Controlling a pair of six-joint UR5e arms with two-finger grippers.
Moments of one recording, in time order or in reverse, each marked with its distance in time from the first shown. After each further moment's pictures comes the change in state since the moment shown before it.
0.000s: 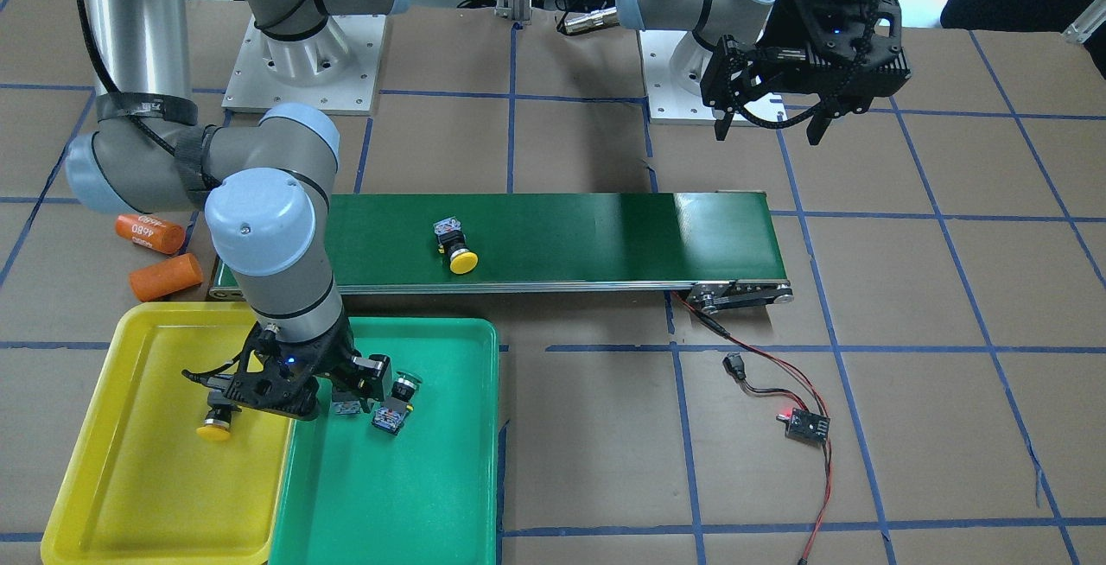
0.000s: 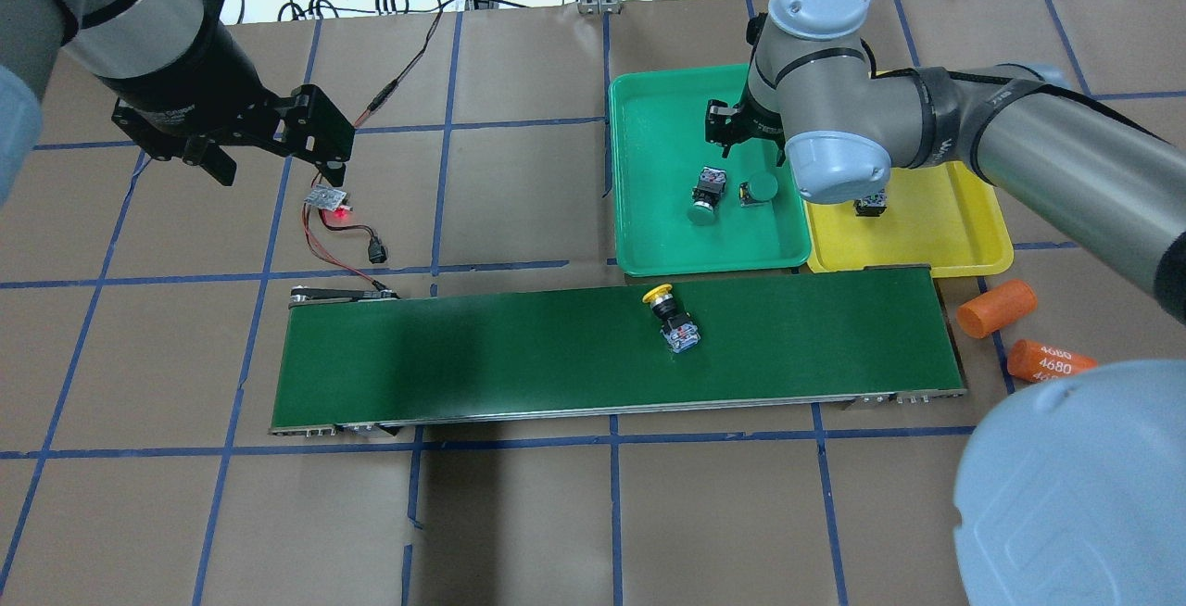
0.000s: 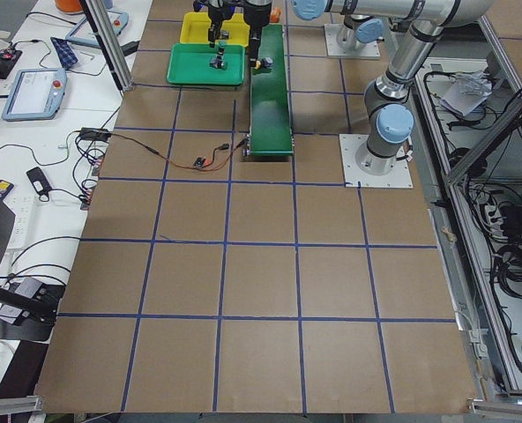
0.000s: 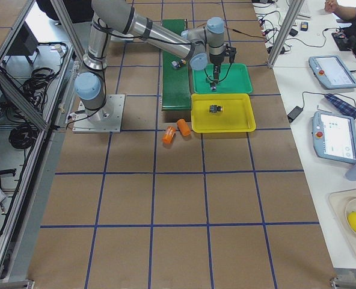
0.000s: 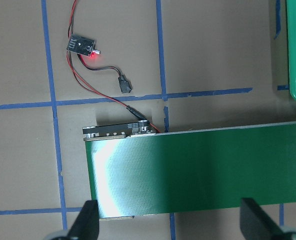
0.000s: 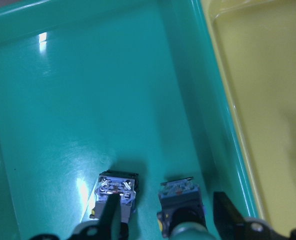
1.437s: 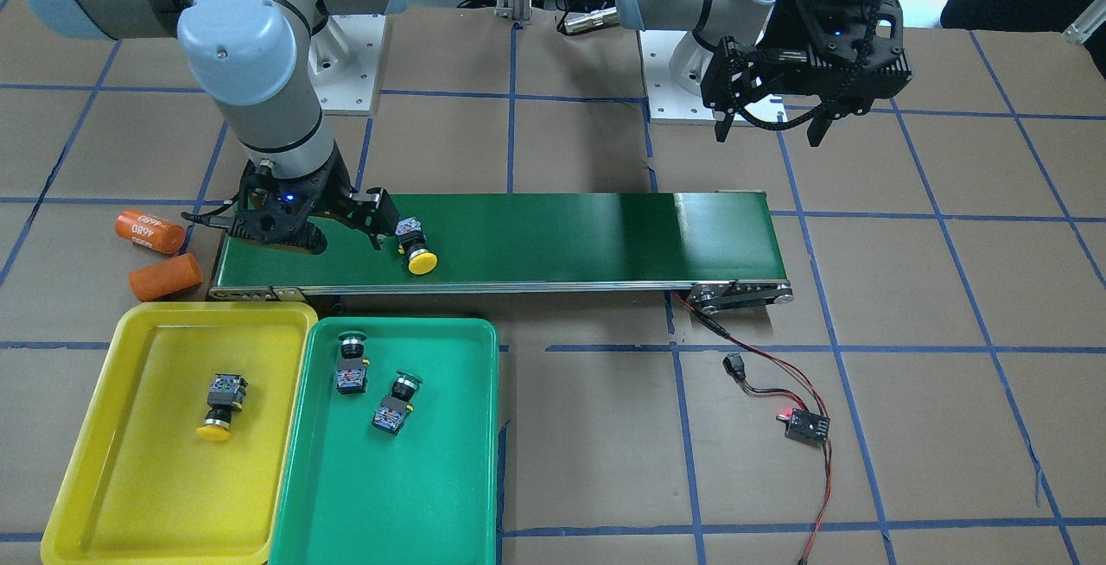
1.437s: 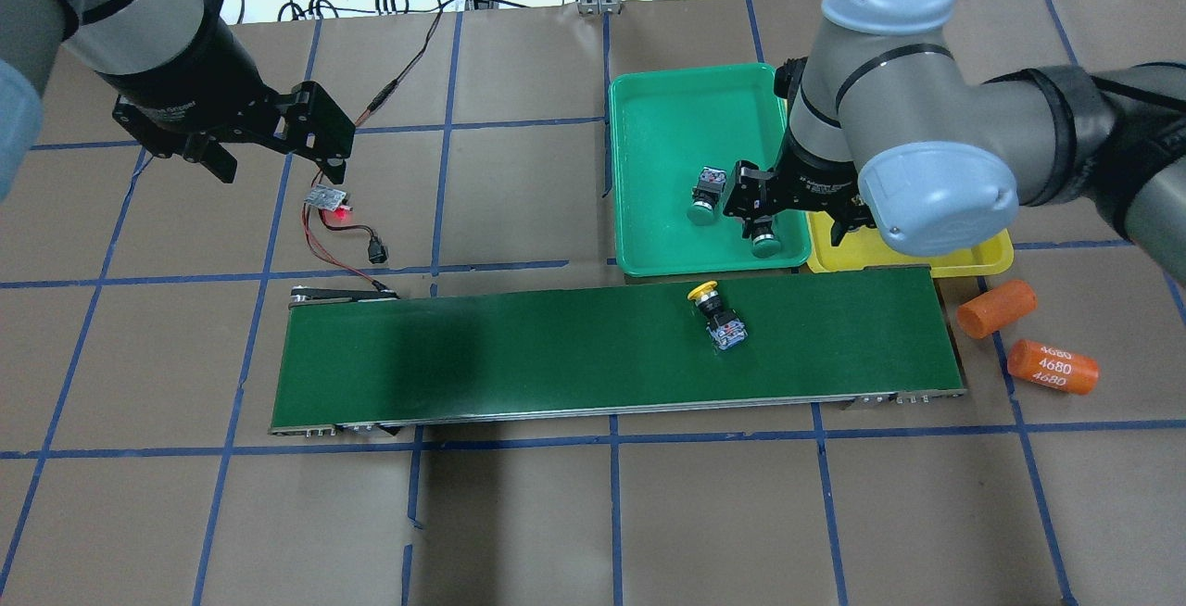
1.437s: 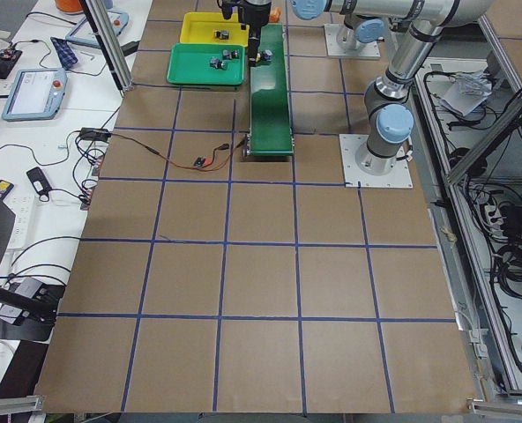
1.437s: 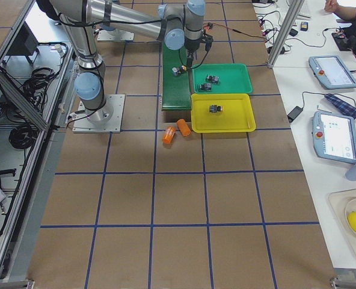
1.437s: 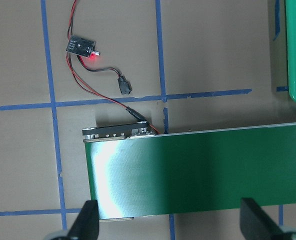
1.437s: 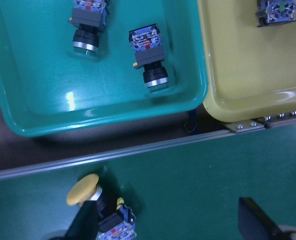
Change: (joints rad) left arm 0.000 -0.004 0.005 0.000 -0.001 0.000; right arm 0.009 -0.363 0.181 0.405 0.040 -0.078
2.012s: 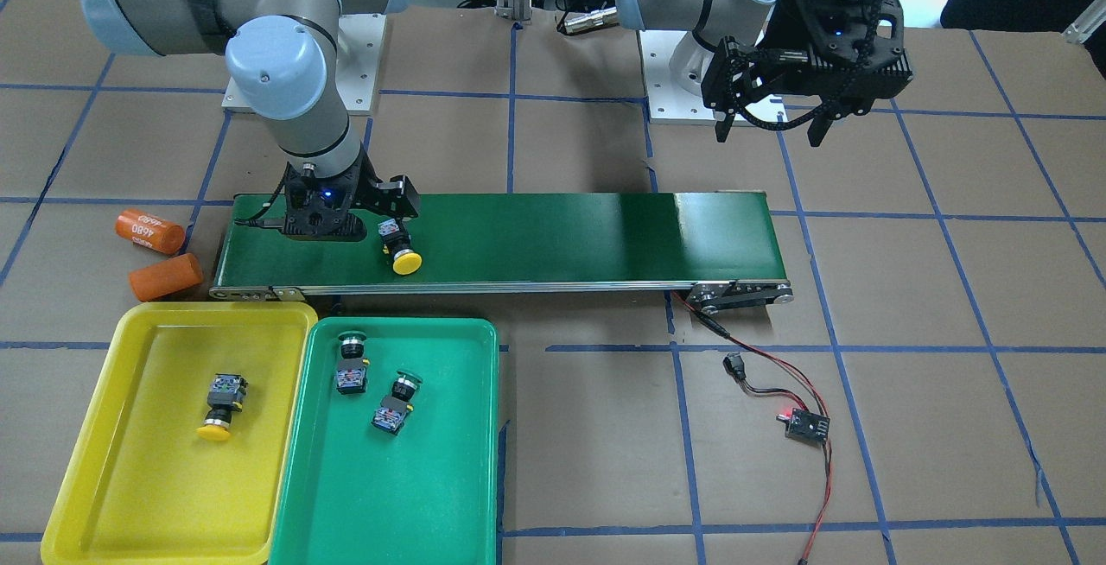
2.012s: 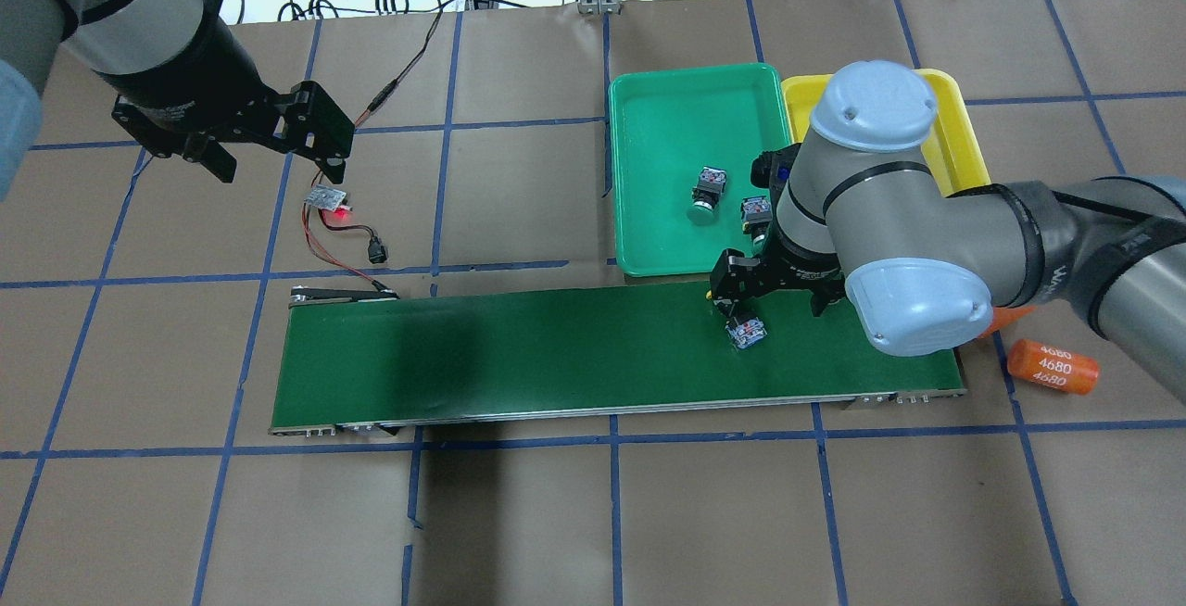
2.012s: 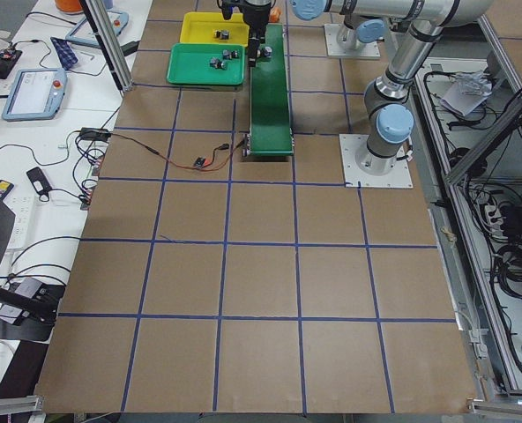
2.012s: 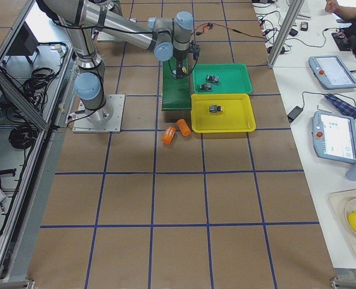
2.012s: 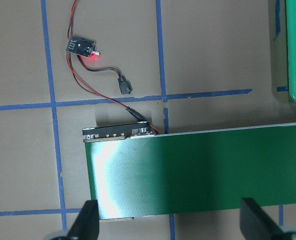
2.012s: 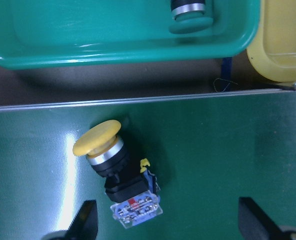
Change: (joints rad) left arm 0.001 -0.001 0.000 0.001 0.000 0.000; right arm 0.008 -0.015 0.166 -0.099 0.038 -0.115
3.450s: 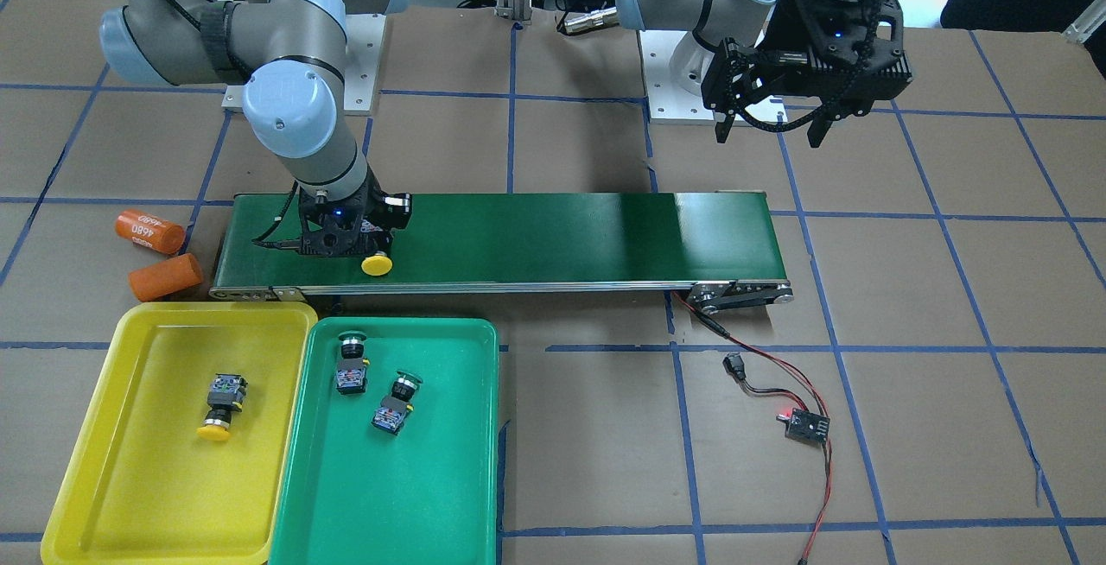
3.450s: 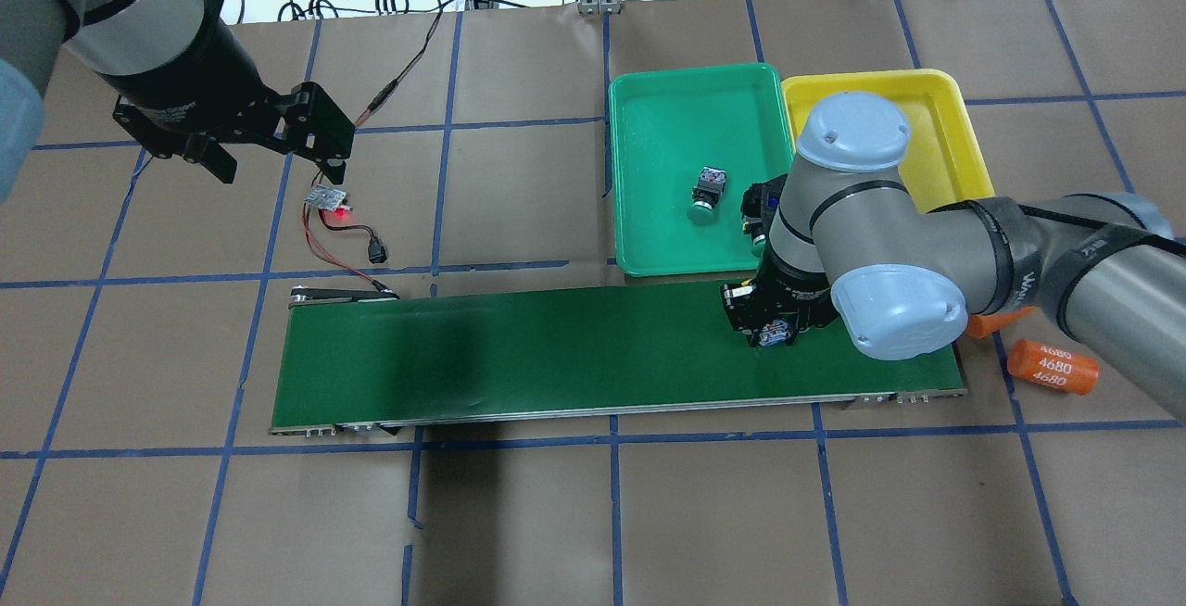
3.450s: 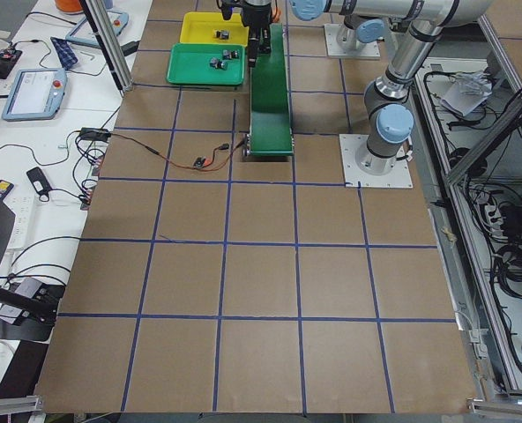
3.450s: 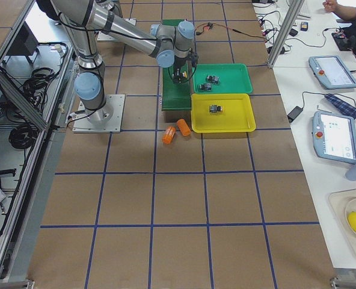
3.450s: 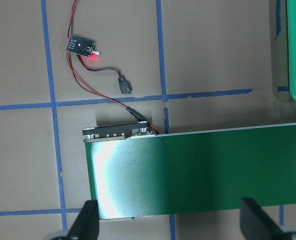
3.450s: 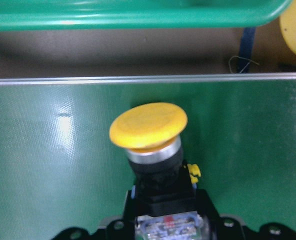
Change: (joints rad) left arm 0.000 -0.002 -0.001 0.001 0.000 0.000; right arm -0.005 0.058 0.010 0.006 -0.015 -0.040
